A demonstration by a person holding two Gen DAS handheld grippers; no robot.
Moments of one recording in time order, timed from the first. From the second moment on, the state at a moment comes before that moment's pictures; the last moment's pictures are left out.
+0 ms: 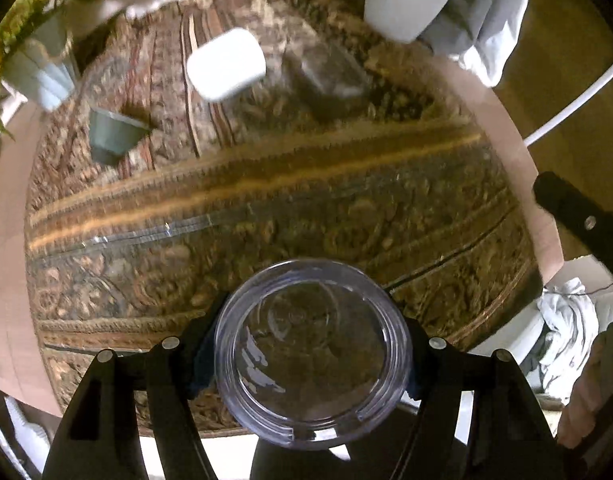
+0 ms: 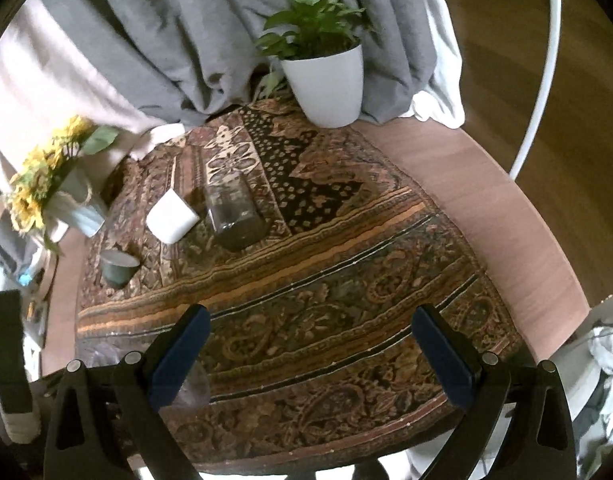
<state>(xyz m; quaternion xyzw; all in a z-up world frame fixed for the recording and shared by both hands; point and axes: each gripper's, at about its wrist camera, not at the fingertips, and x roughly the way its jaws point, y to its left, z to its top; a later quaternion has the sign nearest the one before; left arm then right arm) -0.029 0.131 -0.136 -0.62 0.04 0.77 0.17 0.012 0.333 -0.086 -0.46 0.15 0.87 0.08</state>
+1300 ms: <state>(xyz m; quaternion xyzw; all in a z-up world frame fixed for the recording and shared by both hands) -0.101 0.125 -0.164 -0.60 0.00 0.79 0.13 -0.013 0.328 -0.085 -0.45 0.13 0.87 0.14</state>
